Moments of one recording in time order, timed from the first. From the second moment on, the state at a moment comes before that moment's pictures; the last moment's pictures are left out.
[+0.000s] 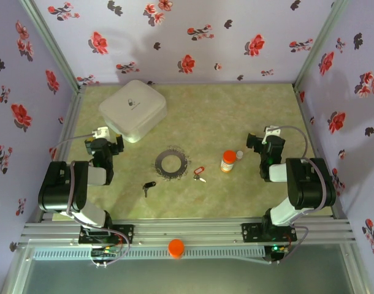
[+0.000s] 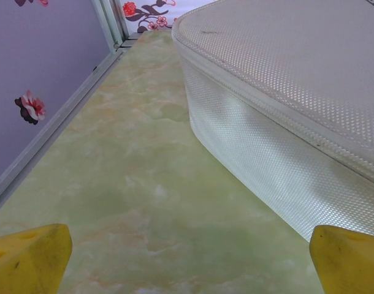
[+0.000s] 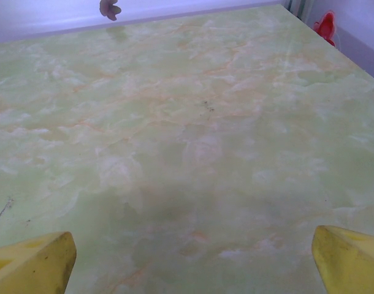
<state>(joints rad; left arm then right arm) -0.04 1.56 0.36 0.84 -0.27 0.01 0.01 1.57 0.38 0.78 0.13 0.10</state>
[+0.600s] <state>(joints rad) -0.06 1.47 0.39 0.69 -0.30 0.01 0.01 1.47 0.35 0.74 0.13 0.10</state>
